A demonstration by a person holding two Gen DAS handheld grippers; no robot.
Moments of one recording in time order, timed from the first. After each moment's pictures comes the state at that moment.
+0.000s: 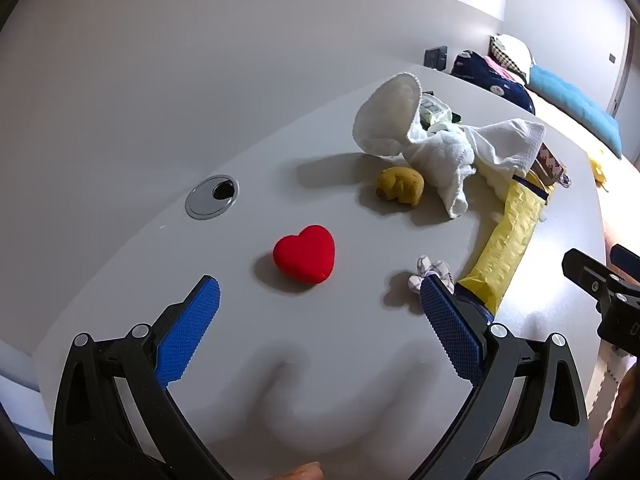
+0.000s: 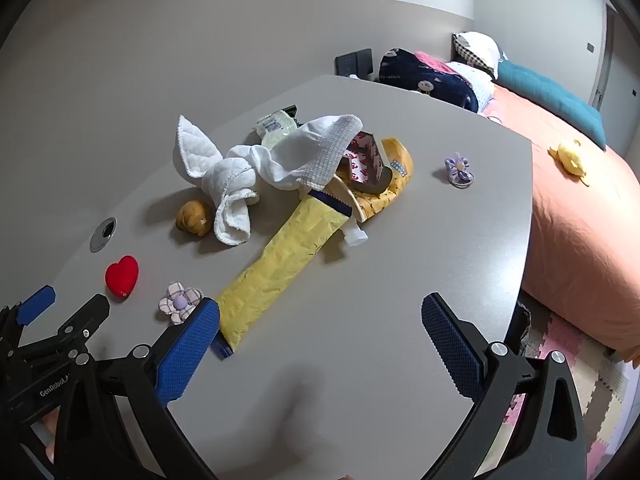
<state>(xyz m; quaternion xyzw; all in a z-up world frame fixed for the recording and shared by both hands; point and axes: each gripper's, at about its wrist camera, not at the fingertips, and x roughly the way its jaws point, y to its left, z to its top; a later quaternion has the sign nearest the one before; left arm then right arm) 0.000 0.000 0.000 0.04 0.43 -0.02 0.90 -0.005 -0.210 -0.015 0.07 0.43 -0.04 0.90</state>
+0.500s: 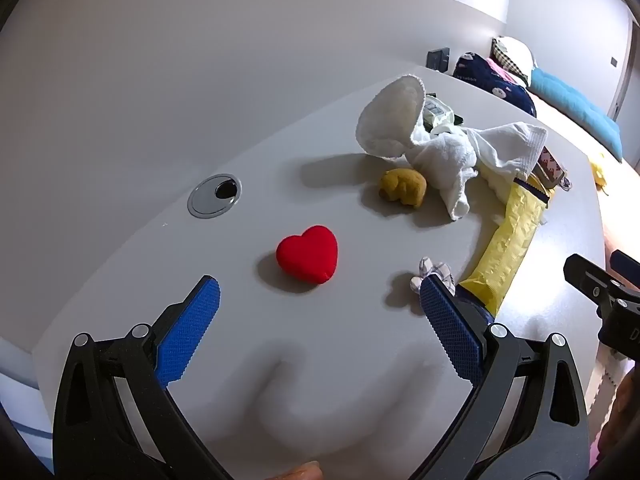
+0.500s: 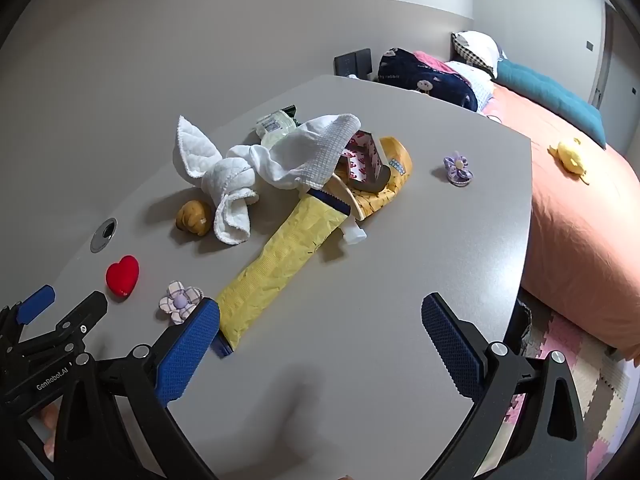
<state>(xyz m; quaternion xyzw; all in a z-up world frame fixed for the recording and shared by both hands) 0.000 0.001 0.000 0.05 0.43 -0.02 0.90 -0.006 -0.211 -0.016 0.07 0.43 -0.04 0.90</state>
